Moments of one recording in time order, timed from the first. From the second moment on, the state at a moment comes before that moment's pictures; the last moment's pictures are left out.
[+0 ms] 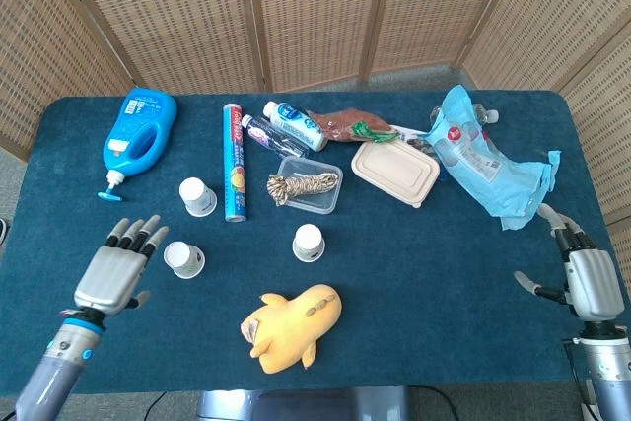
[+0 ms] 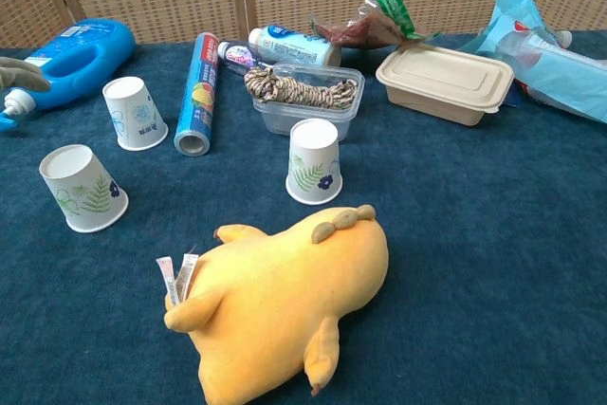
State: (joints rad) left arm -0.36 -1.14 -0.06 -2.07 1.13 1.18 0.82; right arm 0.18 -1.25 0.07 -1.34 -1.53 1.58 0.38
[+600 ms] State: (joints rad) left arm -0.51 -1.31 -0.09 -1.88 0.92 1.16 0.90; right arm 0.18 -1.25 0.08 -1.34 -1.54 1.55 0.40
